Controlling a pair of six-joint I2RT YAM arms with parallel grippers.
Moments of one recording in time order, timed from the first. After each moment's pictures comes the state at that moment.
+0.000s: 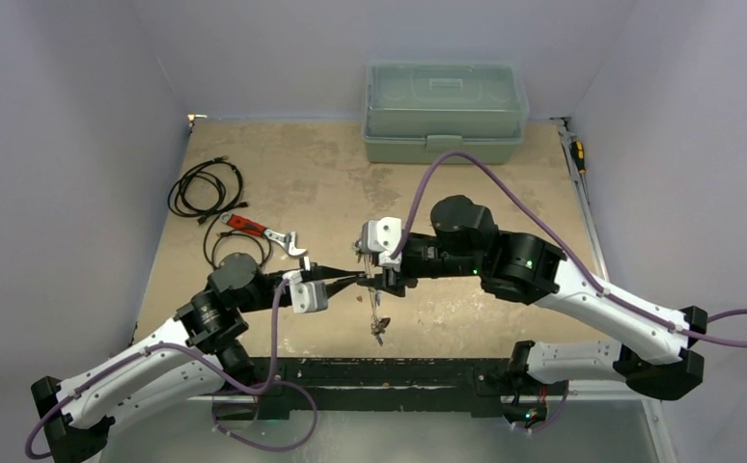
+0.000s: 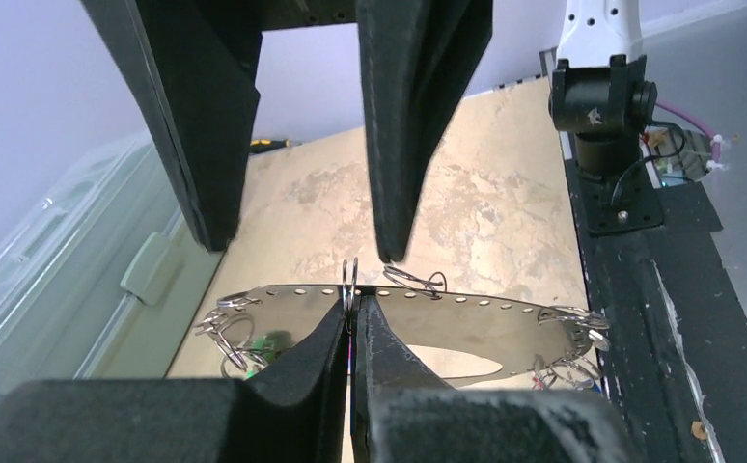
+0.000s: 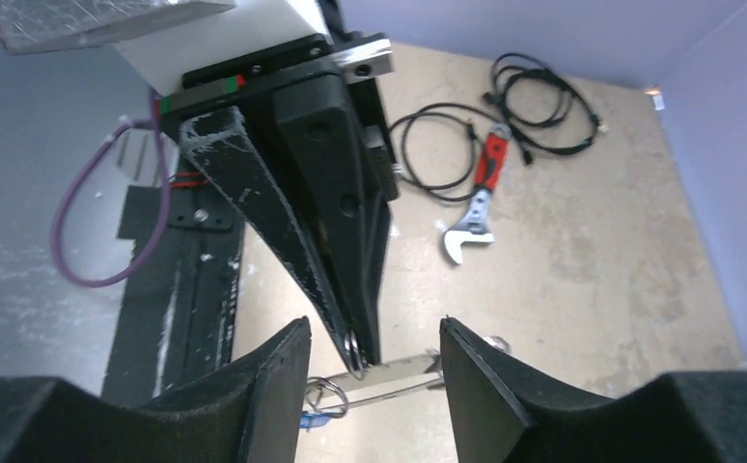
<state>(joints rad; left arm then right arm) -0.92 0.63 0.61 0.04 0.46 0.42 1.13 1.16 1.37 -0.61 -0.28 -0.38</state>
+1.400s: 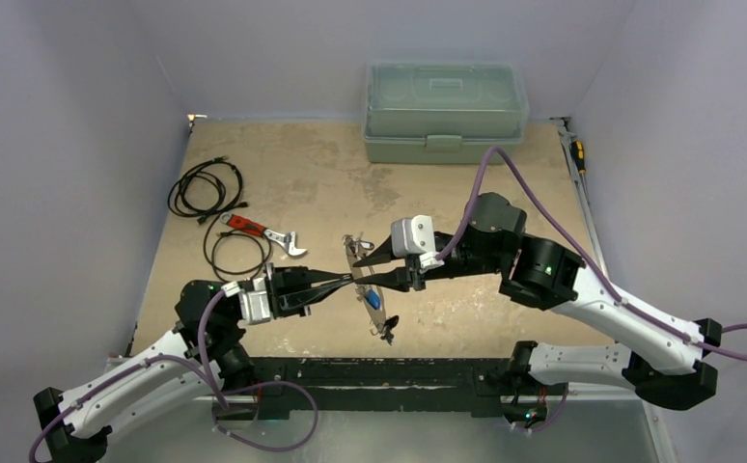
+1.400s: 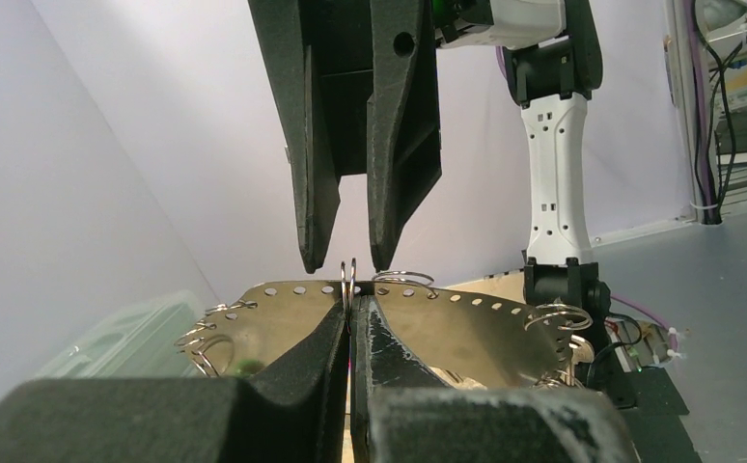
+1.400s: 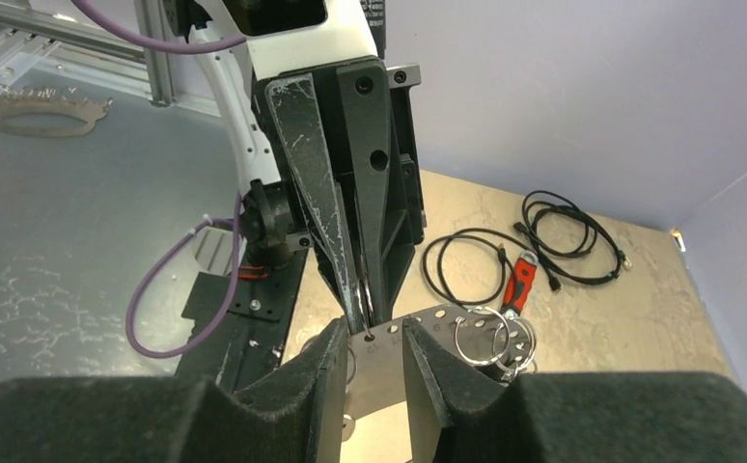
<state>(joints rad) -0.92 0.51 0.46 0.57 0.53 0.12 1.10 1.05 1.31 -0.38 -0.49 -0.32</state>
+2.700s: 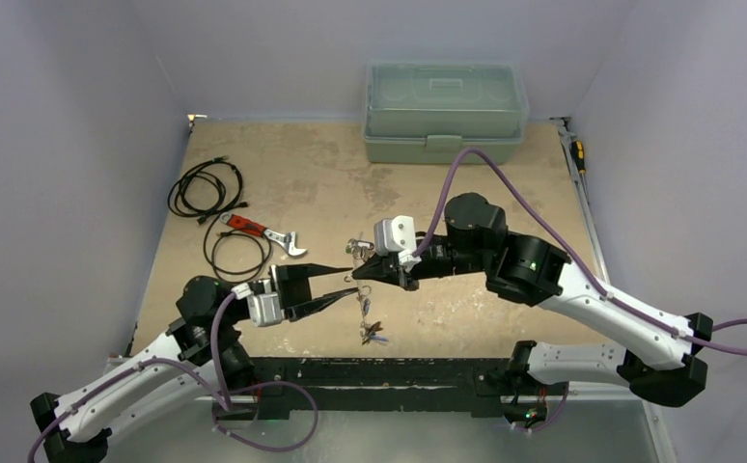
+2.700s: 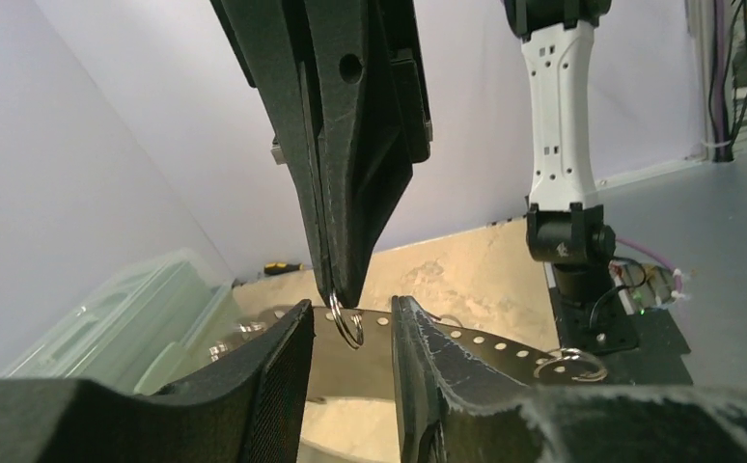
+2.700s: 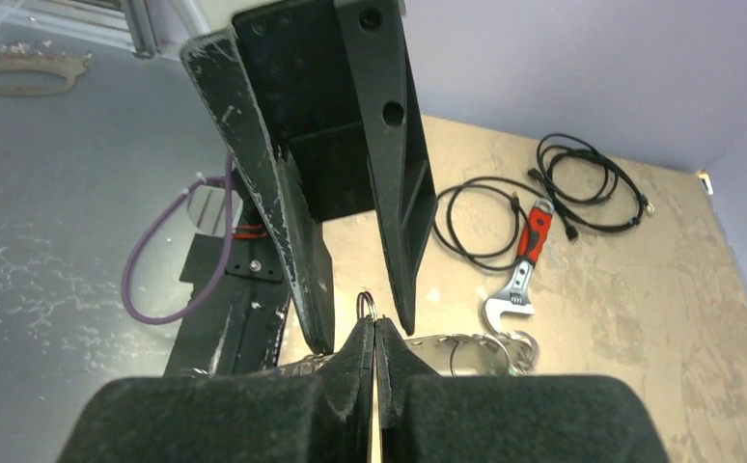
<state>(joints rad) -0.91 0.49 0.48 0.41 0.53 0.20 1.09 1.10 1.31 -0.44 -0.48 -0.33</state>
